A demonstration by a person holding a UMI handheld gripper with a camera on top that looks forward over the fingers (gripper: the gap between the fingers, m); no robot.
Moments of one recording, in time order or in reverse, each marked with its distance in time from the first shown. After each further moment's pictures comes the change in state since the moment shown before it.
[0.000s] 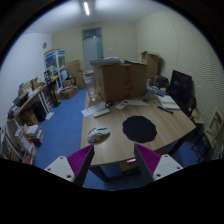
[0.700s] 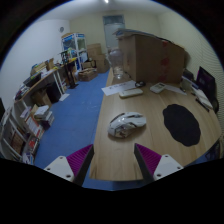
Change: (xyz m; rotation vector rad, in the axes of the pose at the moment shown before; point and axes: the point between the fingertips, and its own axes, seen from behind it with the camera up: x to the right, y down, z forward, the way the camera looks) arm -0.113 0.079 0.169 -0.137 -0.190 -0.124
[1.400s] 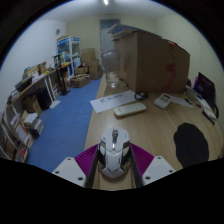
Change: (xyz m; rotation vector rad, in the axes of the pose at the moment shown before) arm 0.023 -0.078 0.123 0.079 0.084 -0.009
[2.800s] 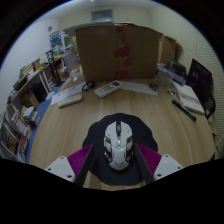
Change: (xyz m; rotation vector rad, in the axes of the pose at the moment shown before) arm 0.252 0.025 -0.060 -0.158 -0.028 0.028
